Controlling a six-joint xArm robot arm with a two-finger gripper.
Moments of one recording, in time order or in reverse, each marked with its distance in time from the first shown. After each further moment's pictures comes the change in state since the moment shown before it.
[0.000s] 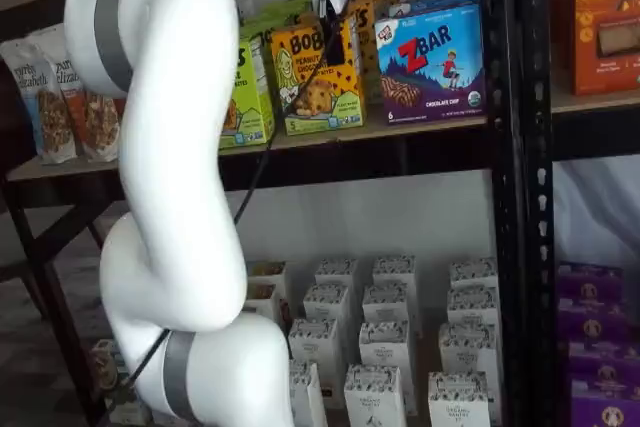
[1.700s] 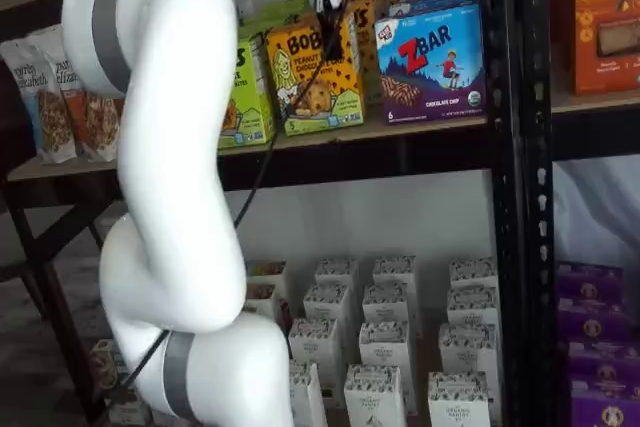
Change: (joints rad) arm -0.003 -0.012 -0.027 -0.001 0.067 0.000
